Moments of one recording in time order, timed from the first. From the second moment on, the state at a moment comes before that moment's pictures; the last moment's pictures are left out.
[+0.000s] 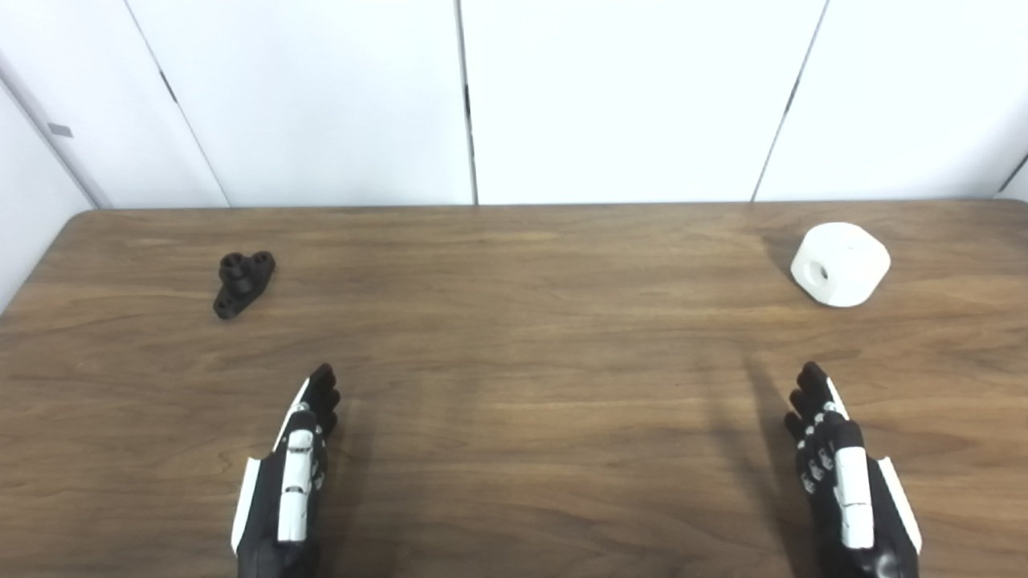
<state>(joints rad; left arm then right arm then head) 0.37 0.12 -0.08 -0.38 -0.14 -0.05 0.14 0.35 -0.14 0.06 -0.38 0.14 -0.01 -0.08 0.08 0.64</state>
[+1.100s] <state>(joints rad) 0.38 0.12 -0.10 -0.33 -0.09 -0.10 0.15 0.35 -0.14 0.05 -0.32 0.18 -0.08 -0.07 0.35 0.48</state>
